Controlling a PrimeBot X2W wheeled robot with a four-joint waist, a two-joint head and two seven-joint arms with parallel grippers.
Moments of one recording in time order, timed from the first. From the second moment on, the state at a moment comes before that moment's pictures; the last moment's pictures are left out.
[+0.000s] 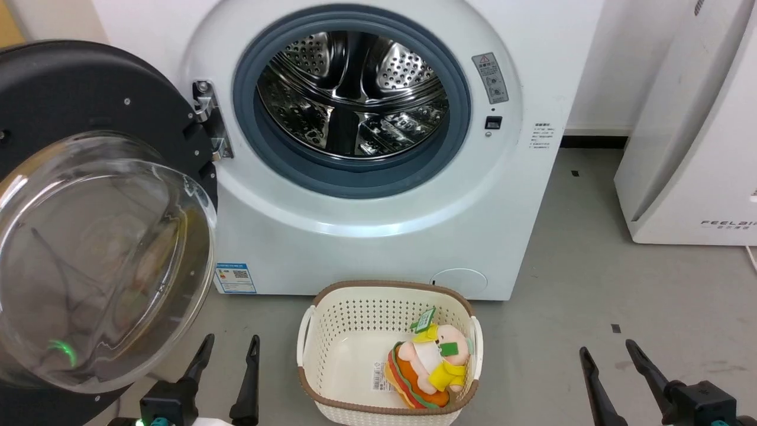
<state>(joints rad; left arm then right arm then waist) 0.08 0.07 0.00 0.12 -0.12 -0.09 -0.18 0.19 -0.05 -0.04 -0.07 0.06 0.13 -0.04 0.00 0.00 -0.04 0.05</state>
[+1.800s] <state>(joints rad) 0.08 0.07 -0.01 0.10 -0.10 -0.06 -0.12 0.15 -0.05 -0.03 -0.05 0.05 0.13 -0.03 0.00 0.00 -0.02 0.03</state>
